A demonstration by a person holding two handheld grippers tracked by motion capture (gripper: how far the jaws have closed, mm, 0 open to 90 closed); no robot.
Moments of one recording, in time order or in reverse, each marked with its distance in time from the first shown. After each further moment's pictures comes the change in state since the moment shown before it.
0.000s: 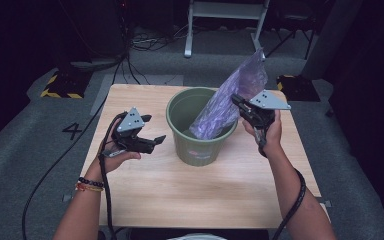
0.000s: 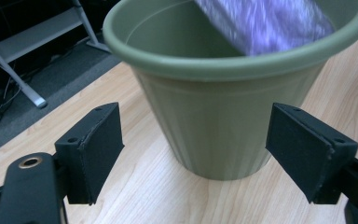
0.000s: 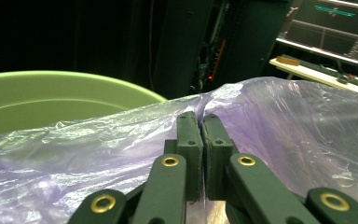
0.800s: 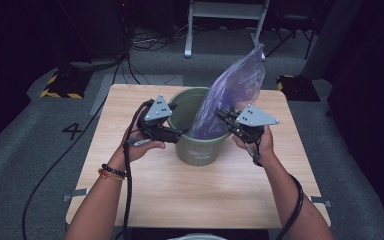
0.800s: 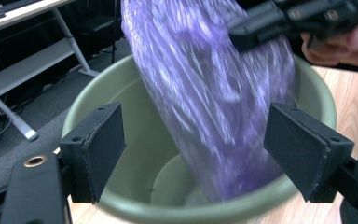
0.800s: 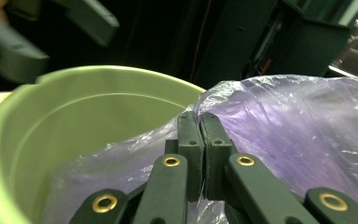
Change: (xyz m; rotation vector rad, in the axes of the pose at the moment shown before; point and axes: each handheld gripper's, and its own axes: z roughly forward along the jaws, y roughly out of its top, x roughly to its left) left arm -0.021 0.062 0.033 -0.081 -0.026 0.032; right arm 0.043 0.001 -0.010 -0.046 0.178 -0.143
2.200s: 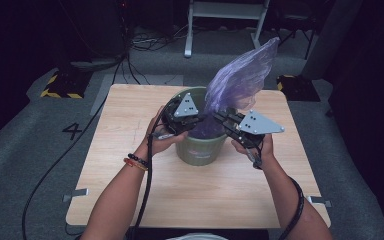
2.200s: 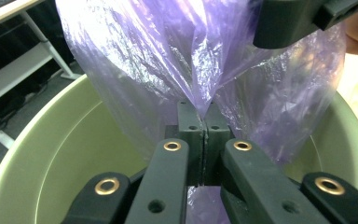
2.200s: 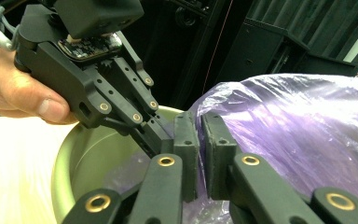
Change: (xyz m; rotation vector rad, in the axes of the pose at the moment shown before) left arm -0.014 0.012 0.054 0.062 -0.061 0.122; right arm 0.015 0.015 -0.015 -0.115 0.033 -0.035
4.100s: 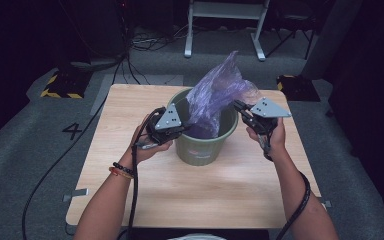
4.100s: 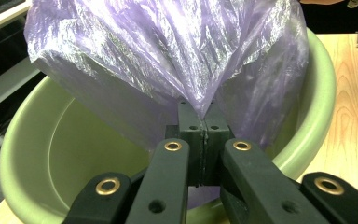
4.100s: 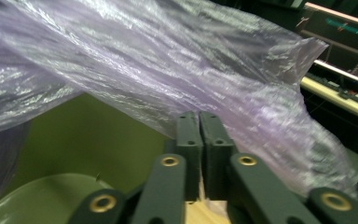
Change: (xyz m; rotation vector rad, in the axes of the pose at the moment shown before) left arm 0.000 -0.036 -0.028 -0.024 -0.019 0.021; right arm -0.056 -0.039 0.000 0.174 -0.189 0.056
